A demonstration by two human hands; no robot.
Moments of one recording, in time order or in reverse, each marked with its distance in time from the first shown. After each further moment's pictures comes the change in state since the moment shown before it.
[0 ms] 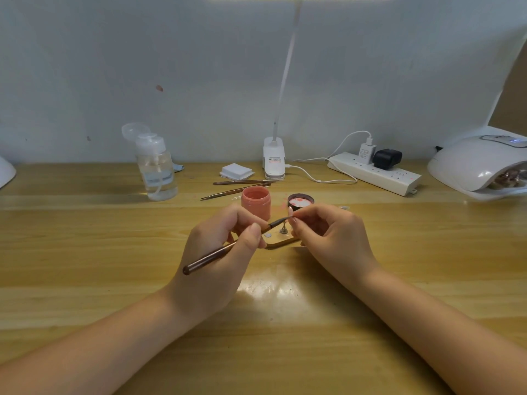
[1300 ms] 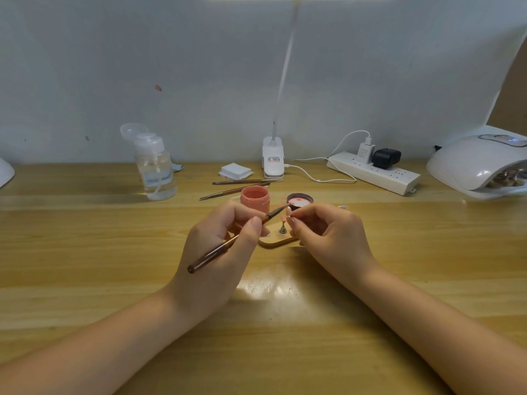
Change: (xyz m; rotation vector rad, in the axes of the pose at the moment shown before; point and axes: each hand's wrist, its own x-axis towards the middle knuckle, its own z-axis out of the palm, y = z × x) left_hand 0.001 0.001 0.002 -0.042 0.027 -0.056; right_hand 0.000 0.000 0.000 0.008 -0.012 -0.012
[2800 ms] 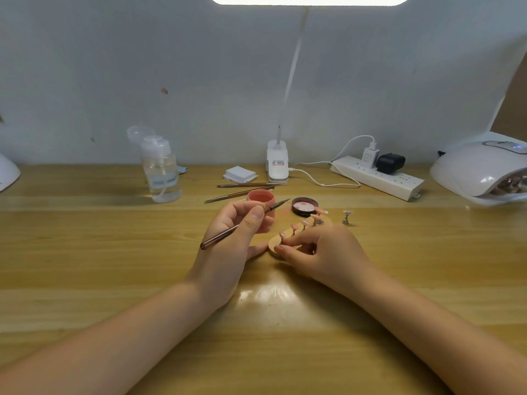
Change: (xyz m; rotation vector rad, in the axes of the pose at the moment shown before) left_hand 0.015 -0.023 0.012 -0.580 0.038 -0.446; right_hand -0.002 -0.009 0.003 -0.375 -0.302 0.063
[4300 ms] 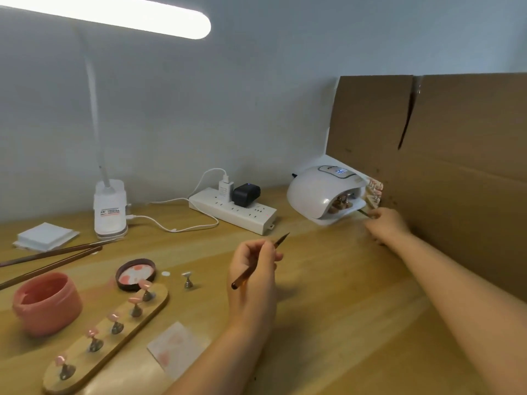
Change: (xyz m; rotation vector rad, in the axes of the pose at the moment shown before) left_hand 0.049 -0.060 0.247 -0.136 -0.024 -0.151; right_hand -0.030 0.341 -0.229 -0.129 0.448 0.966
